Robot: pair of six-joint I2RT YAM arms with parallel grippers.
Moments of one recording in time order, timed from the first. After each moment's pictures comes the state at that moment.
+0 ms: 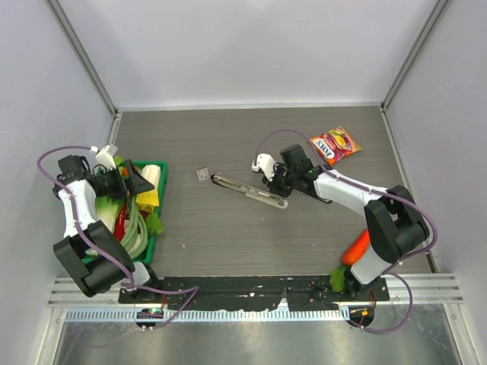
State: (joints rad) left arm 0.58 1.36 1.03 -0.85 0.88 0.29; right arm 0.57 1.61 0.99 -0.25 -0.28 -0.58
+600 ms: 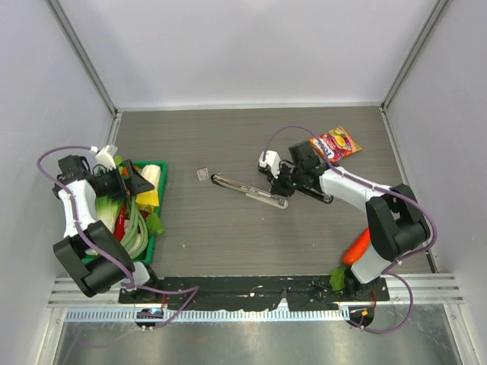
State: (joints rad) left arm 0.58 1.36 1.03 -0.85 0.87 0.29; right arm 0.48 1.61 0.99 -0.26 -0.46 -0.58
